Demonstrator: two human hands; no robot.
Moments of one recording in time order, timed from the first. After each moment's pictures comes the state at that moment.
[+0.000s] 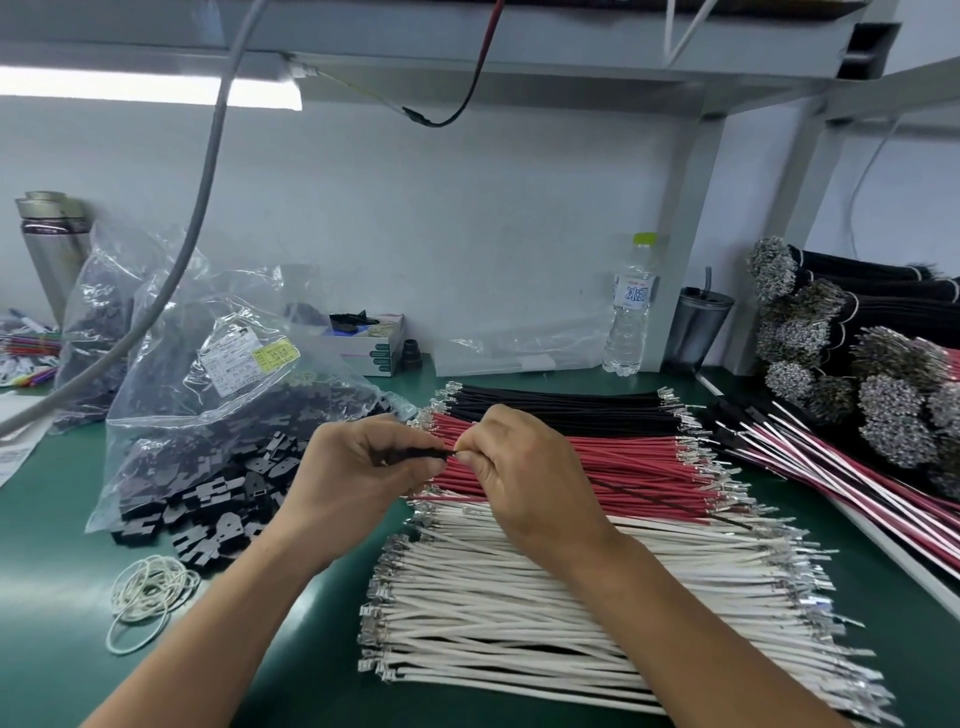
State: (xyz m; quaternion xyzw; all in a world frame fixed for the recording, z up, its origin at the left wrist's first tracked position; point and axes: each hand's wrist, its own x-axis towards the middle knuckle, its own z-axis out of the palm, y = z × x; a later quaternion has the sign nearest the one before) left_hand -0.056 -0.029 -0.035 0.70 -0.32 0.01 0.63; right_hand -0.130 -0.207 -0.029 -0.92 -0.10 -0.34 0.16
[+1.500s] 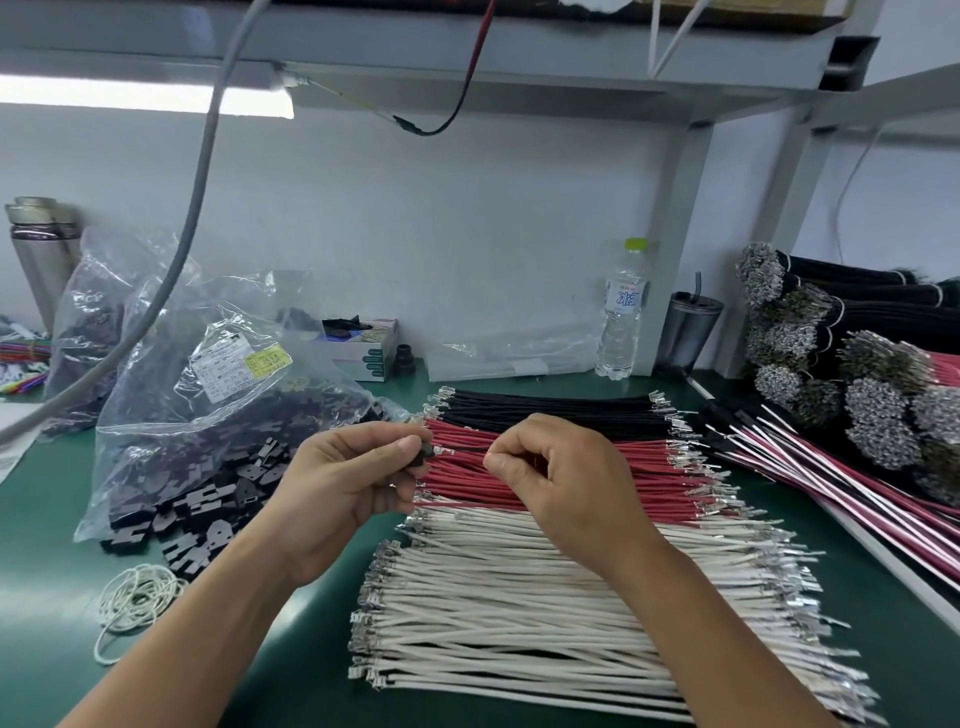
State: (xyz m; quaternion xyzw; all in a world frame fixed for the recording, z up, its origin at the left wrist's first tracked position) left_hand -0.051 -0.024 -0.035 0.56 -0.23 -0.19 0.78; right_hand -0.157 -0.233 -0.020 -0.90 -0.05 -0.32 0.29
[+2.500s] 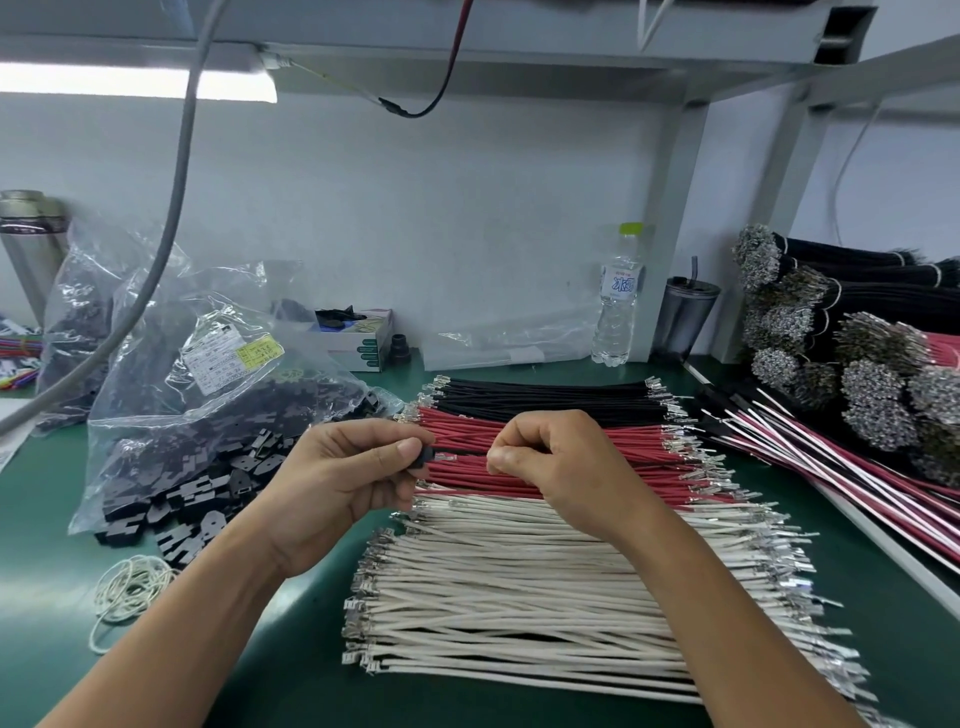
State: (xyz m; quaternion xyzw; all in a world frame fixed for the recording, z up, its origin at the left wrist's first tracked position) left_hand -0.047 -0.021 -0.039 0.56 -0.28 -0.22 0.75; right_hand -0.157 -0.240 -0.008 -0.90 -0.01 -0.16 0.40
